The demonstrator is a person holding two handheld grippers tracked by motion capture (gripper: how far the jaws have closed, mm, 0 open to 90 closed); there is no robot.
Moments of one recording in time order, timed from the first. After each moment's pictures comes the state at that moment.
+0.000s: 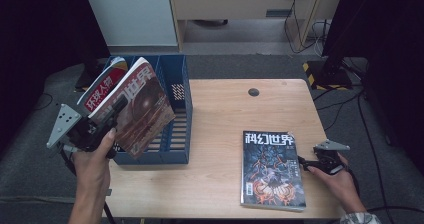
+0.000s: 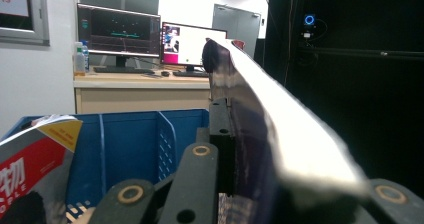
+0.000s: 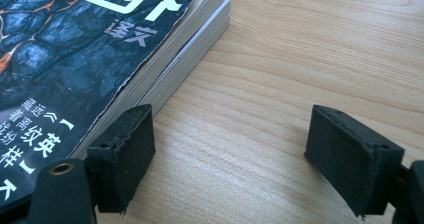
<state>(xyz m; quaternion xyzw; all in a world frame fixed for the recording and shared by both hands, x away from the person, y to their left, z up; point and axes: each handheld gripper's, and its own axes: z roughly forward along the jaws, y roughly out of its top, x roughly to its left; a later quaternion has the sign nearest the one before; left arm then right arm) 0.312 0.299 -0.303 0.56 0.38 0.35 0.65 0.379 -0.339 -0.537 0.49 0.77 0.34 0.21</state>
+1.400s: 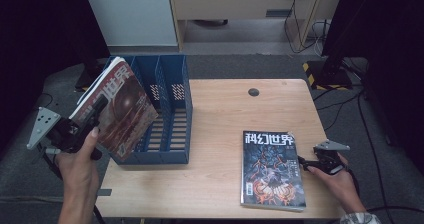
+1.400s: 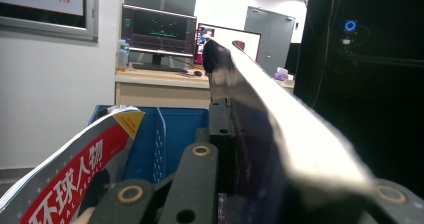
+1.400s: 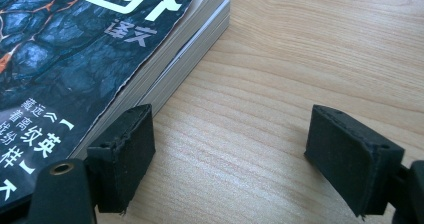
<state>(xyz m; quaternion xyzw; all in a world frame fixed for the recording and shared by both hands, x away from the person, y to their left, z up) 0.308 0.329 -0.301 0.53 0.43 0.38 0.62 0.379 -0.339 -0.537 0.49 0.77 0.34 0.21</state>
